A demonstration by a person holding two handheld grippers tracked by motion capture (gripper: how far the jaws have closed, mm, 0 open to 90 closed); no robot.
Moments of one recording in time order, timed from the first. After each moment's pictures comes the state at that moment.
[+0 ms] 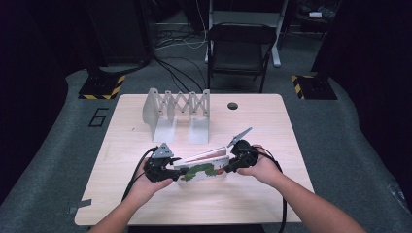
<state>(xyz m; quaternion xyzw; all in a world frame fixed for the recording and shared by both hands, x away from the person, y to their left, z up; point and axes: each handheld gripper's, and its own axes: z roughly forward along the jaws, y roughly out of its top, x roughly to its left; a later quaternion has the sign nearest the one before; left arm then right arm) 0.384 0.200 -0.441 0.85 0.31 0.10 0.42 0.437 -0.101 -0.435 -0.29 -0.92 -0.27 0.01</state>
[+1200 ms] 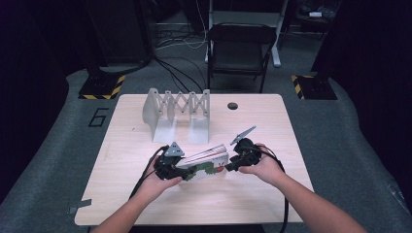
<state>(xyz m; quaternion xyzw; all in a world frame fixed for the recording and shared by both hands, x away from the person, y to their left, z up) 0.392 0.174 -0.445 0.86 0.31 0.11 0.39 0.440 -0.108 -0.434 -0.30 -0.91 -0.28 0.00</state>
